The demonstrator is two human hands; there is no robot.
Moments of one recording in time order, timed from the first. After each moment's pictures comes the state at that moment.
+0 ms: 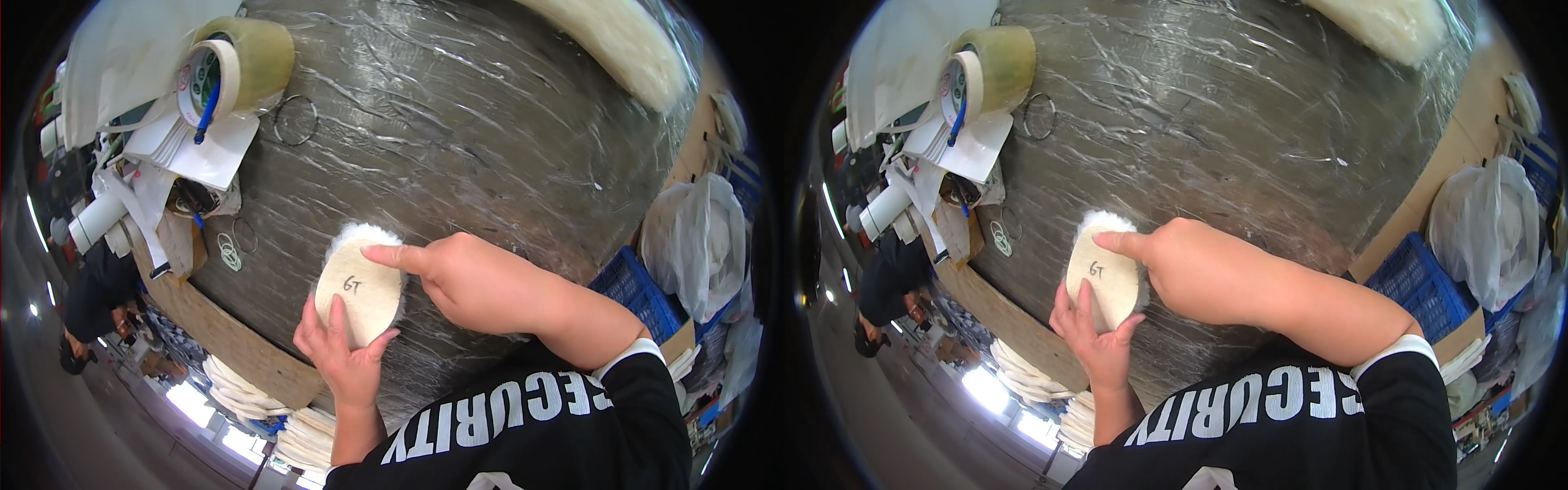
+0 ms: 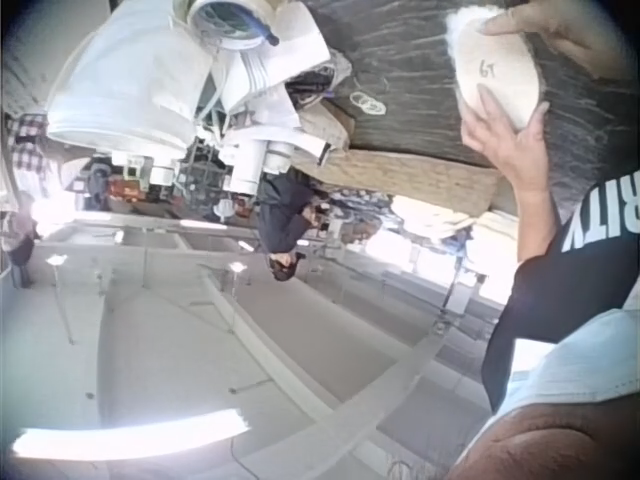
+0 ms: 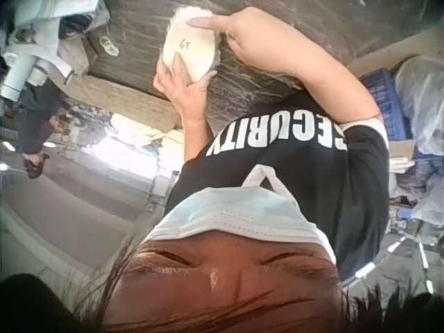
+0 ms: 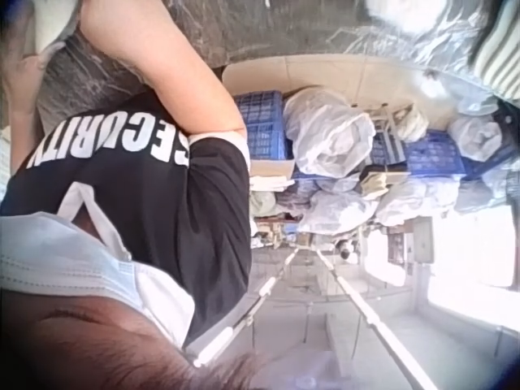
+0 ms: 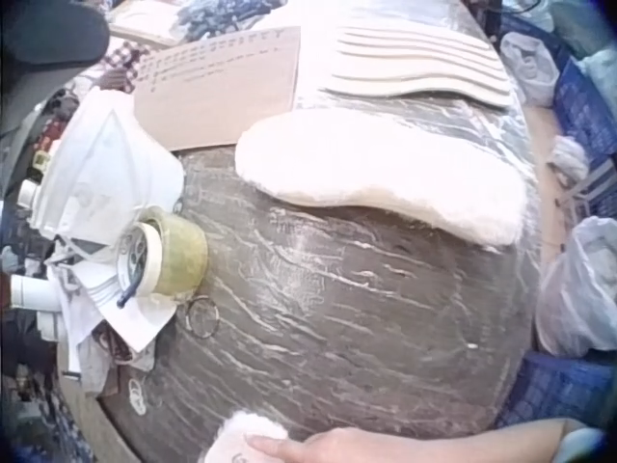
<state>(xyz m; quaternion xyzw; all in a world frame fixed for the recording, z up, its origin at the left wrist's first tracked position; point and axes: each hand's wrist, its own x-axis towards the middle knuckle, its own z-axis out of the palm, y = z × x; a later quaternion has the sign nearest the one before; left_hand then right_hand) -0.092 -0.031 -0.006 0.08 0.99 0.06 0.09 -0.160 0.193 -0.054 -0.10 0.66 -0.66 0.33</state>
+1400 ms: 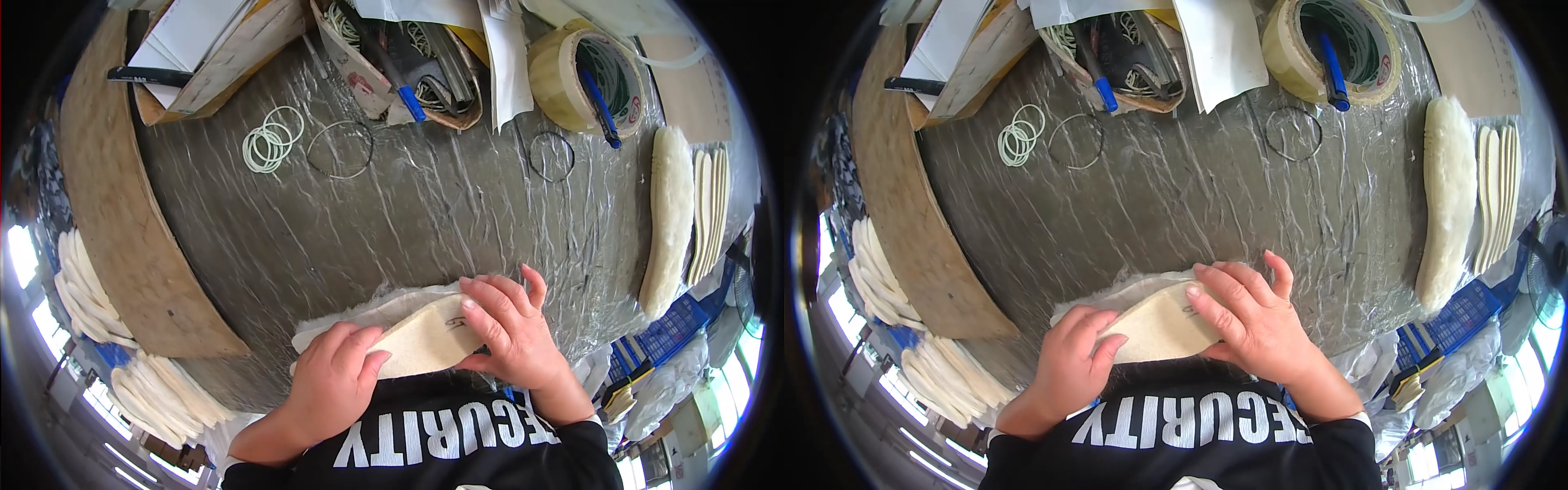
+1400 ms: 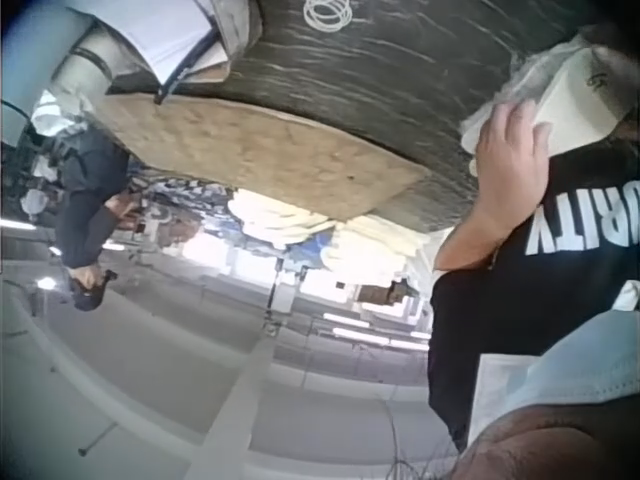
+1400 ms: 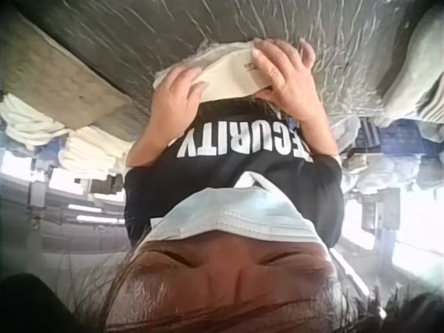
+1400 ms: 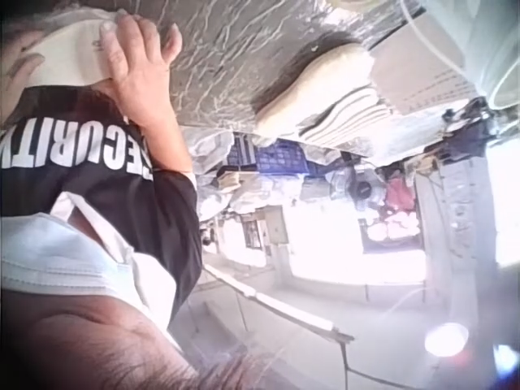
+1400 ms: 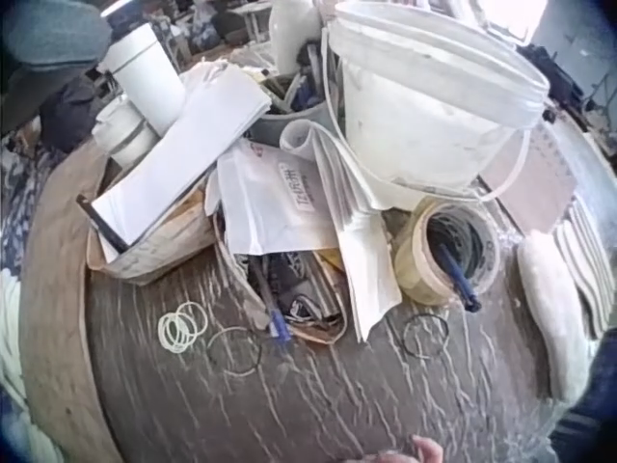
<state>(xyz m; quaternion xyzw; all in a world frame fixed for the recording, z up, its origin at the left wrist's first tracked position) -0.102 -0.088 0.018 -0.09 0.89 0.38 0.21 -0.192 0.145 -0.030 -0.40 0.82 -0.34 0.24</state>
